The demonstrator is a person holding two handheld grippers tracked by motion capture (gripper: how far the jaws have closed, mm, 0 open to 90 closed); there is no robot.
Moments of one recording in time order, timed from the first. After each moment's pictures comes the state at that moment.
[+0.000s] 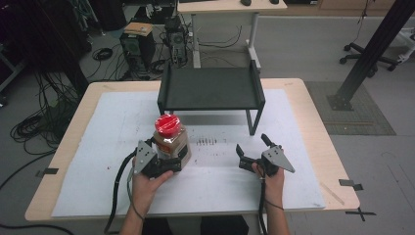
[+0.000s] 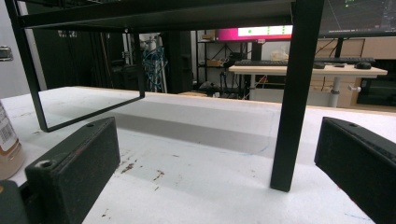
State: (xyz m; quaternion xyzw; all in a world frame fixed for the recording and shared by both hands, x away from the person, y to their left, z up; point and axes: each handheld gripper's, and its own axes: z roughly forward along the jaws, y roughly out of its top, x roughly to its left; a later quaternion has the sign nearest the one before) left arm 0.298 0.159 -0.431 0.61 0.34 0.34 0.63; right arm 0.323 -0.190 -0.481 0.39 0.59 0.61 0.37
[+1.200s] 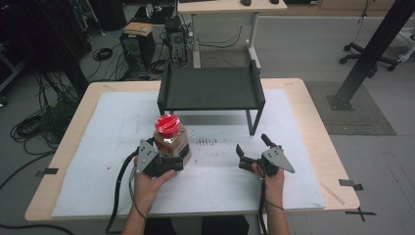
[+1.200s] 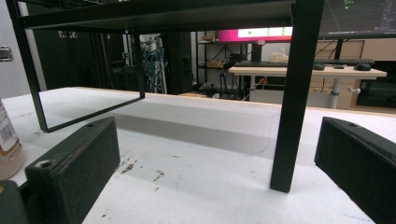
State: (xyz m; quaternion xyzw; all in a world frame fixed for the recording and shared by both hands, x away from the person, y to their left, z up) left arm 0.297 0.156 -0.430 0.61 0.34 0.34 0.63; right arm 0.322 -0.191 -0.481 0.38 0.59 0.61 0.37
